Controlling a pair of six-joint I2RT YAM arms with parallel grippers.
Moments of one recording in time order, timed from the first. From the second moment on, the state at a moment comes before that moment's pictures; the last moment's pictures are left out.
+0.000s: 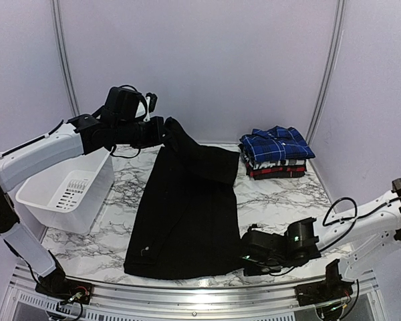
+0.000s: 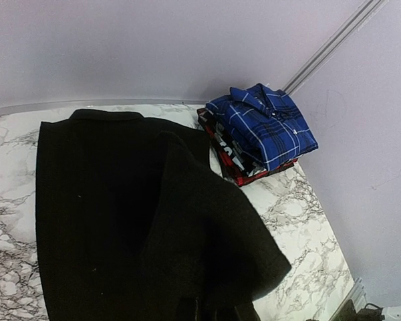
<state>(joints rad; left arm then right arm) -0.71 1.57 1.49 -0.40 -0.01 -0.55 1.35 1.37 0.69 -0.59 0.26 1.25</state>
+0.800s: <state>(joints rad) -0.63 1.59 1.60 -0.39 -0.14 -0.53 1.37 1.36 0.85 -0.63 0.25 1.05</state>
